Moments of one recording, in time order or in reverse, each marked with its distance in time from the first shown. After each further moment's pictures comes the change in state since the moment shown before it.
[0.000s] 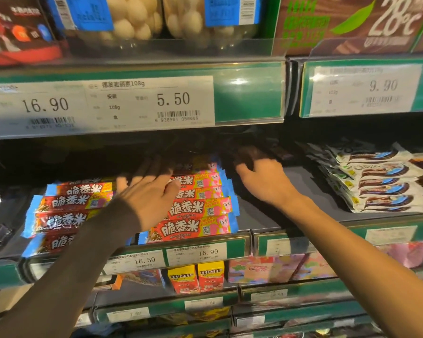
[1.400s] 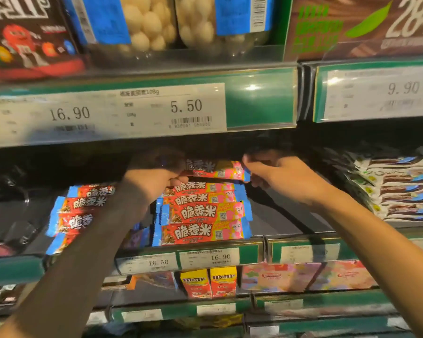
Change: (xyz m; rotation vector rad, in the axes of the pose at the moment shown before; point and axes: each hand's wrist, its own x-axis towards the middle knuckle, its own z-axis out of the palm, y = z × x) left_hand 0.020 -0.004 -0.017 -1.288 0.132 -0.122; right_hand -0.020 -0.039 -0.054 0.494 -0.261 0.120
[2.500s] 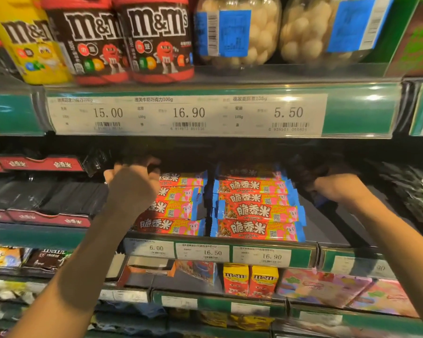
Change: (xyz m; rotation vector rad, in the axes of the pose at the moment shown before) left_hand -0.001 -0.059 -0.133 1.037 0.573 0.232; right_hand 0.041 0.017 0.015 -0.533 0.100 0.379
